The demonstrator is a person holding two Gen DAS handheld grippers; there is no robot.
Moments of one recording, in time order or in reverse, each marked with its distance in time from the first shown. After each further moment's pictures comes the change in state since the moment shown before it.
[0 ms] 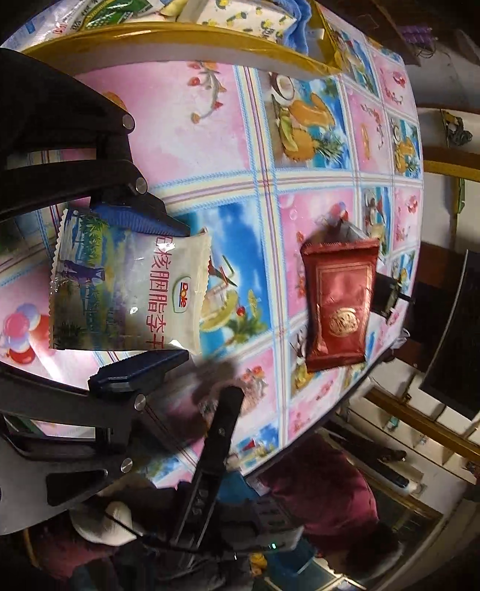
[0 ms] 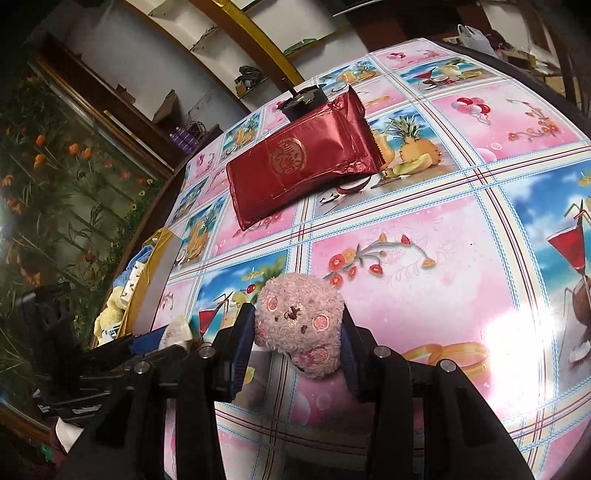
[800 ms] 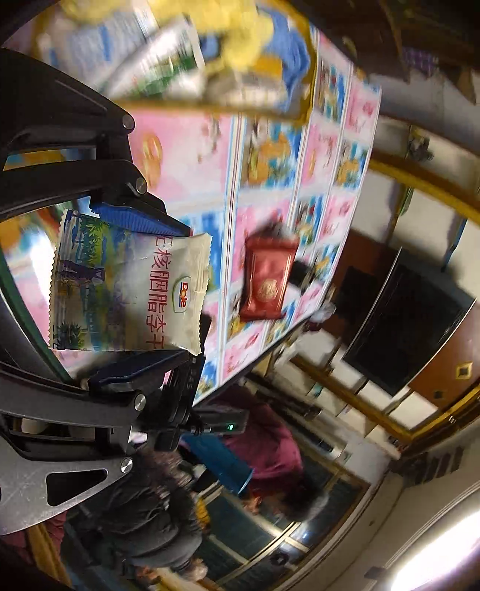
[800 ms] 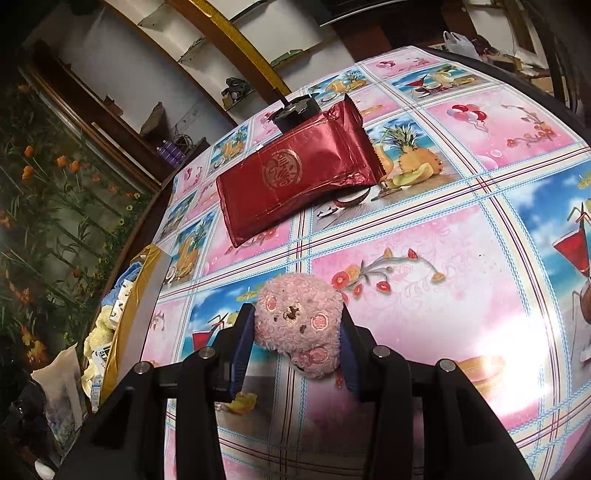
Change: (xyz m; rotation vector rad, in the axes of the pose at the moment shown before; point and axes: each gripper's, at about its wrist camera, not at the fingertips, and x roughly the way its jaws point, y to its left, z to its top) left arm -0.124 0.019 -0.049 -0.120 -0.299 -0.108; right arm 0.008 0.006 0.005 0.018 -0.046 -0.049
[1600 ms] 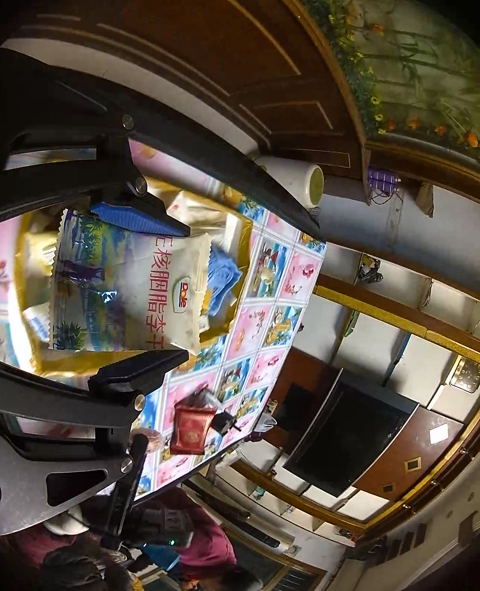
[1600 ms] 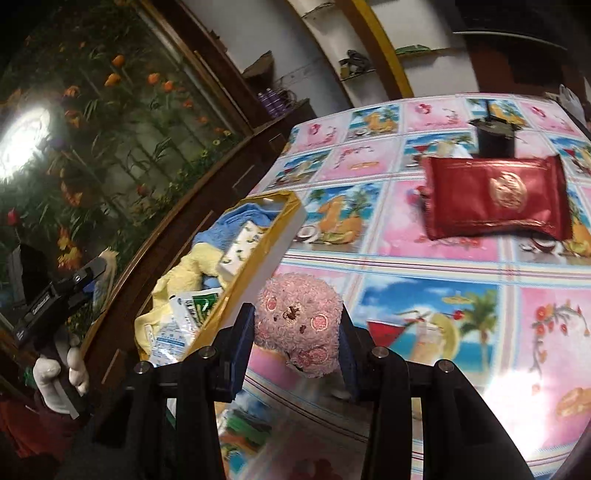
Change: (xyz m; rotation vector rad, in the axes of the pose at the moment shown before) left arm -0.106 0.123 0.040 -0.103 -0.180 0.398; right arm 0.025 0.156 -0.020 -0.359 0.114 0.216
